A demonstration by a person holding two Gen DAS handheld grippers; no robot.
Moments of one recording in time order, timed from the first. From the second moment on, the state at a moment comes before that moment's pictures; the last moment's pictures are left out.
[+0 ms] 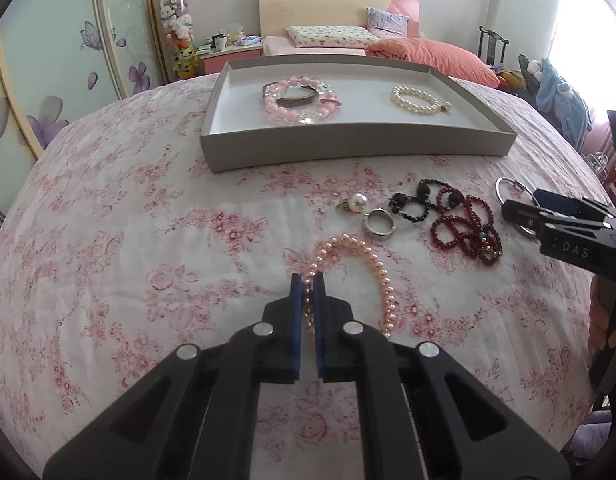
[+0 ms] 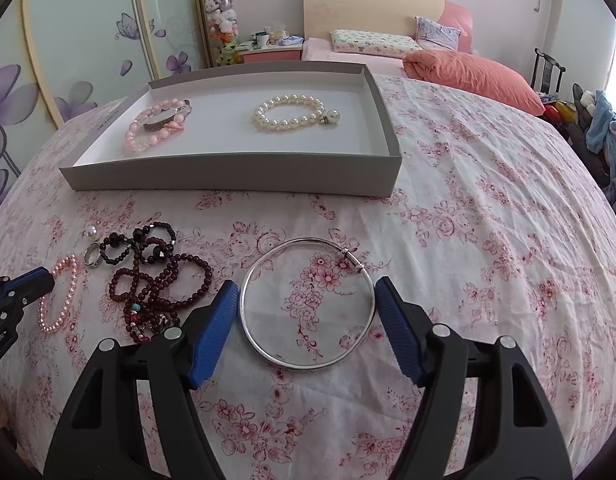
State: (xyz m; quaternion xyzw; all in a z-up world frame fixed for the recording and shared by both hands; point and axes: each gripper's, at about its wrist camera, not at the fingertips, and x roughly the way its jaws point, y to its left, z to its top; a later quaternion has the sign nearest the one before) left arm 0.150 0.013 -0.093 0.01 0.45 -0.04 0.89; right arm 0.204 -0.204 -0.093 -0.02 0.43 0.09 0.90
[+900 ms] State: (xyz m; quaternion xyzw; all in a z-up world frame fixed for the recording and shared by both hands) left arm 0.141 0.039 -0.048 -0.09 0.38 -0.08 0.92; right arm 0.178 -0.191 -0.070 0.02 0.40 0.14 0.91
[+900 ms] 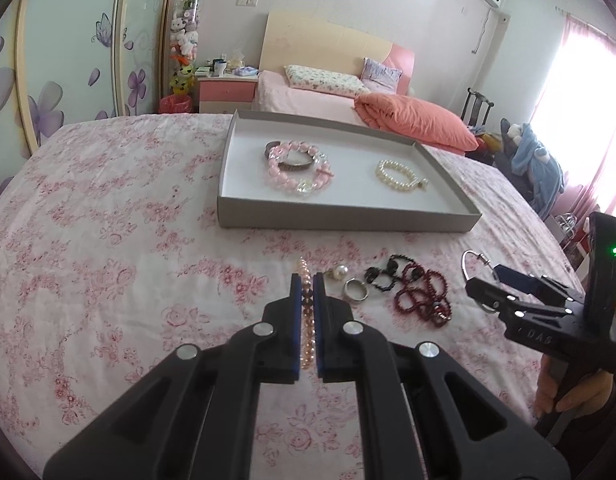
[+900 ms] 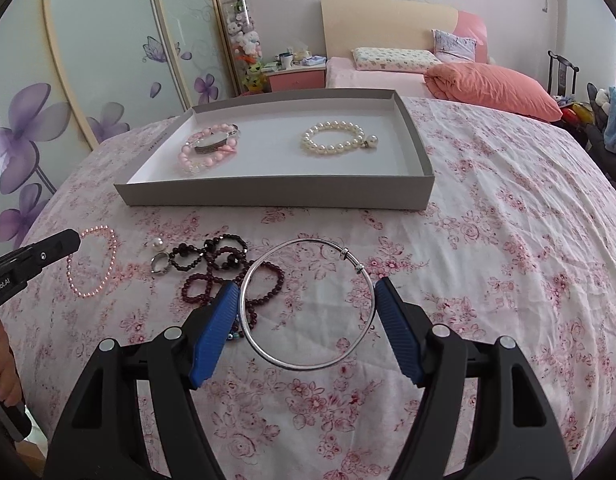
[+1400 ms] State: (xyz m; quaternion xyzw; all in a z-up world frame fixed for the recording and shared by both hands) left arm 0.140 0.034 -0.031 -0.09 0.35 -0.08 0.93; right arm 0.173 -0.184 -0.045 0.02 0.36 0.15 0.92
